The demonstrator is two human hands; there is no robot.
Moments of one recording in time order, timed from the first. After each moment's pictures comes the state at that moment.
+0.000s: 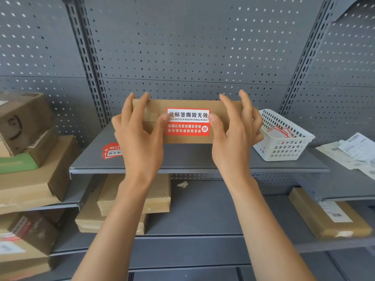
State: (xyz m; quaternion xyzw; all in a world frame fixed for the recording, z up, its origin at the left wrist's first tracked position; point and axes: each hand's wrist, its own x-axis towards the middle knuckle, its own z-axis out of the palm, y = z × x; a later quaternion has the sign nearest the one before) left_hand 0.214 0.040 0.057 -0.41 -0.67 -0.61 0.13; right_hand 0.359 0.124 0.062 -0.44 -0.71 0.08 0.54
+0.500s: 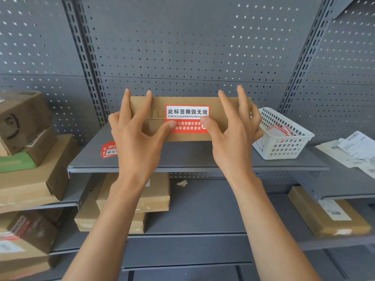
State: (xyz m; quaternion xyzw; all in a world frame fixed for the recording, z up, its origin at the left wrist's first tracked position) left_hand 0.211 0.030 0.056 -0.46 -0.67 -0.57 0.13; right_hand 0.365 0.127 0.064 -0.42 -0.74 0.09 0.51
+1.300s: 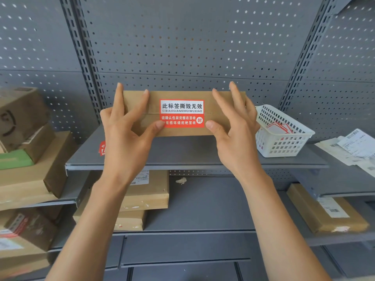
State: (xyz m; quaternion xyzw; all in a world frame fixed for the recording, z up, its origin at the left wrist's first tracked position) left_hand 0.192 0.019 0.056 -0.50 -0.68 -0.53 0.12; right_hand 0.381 0.131 0.066 -0.36 -0.79 0.13 0.47
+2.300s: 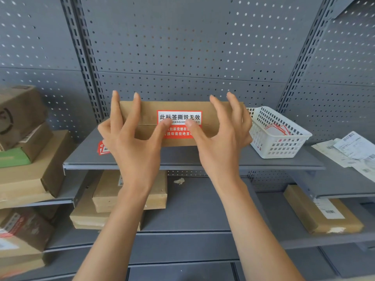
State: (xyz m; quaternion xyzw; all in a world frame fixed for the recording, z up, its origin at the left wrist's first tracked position) left_hand 0.224 0.029 0.042 -0.38 -0.66 -0.62 0.16; right_hand 0.350 0.103 0.059 -0.42 -0.72 0.14 0.53
